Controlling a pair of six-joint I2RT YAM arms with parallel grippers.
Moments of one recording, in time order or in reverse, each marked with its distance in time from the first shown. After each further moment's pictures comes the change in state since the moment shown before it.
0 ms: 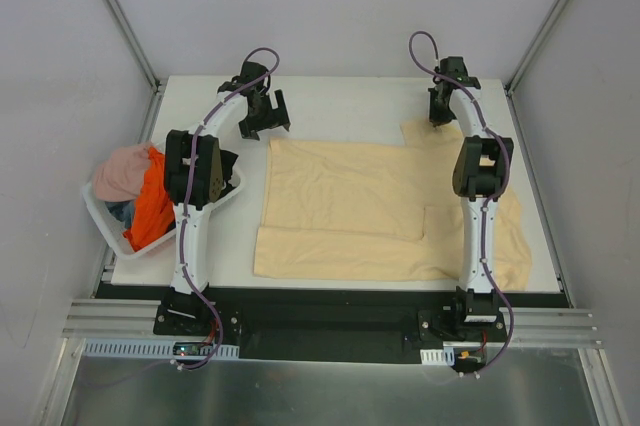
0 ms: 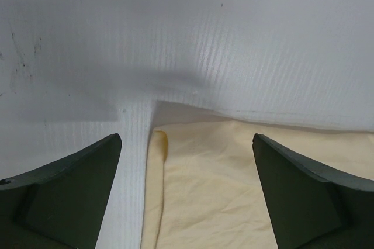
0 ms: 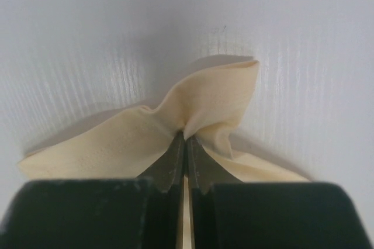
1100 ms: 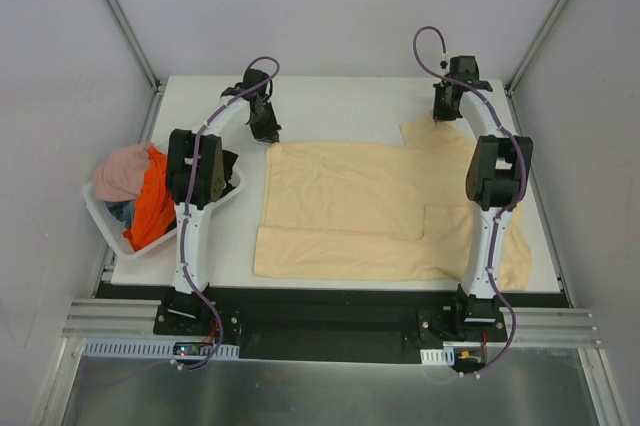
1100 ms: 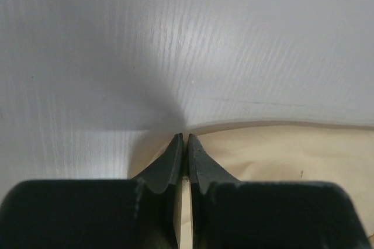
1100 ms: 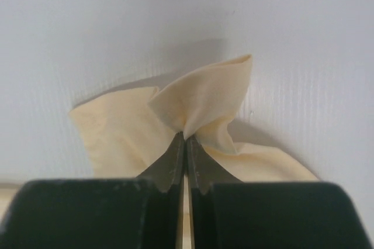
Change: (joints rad) left arm -0.010 0.025 -0.037 0.008 0.056 -0.079; right arm -0.012 -0.249 -0.343 0.205 -0.098 -0.002
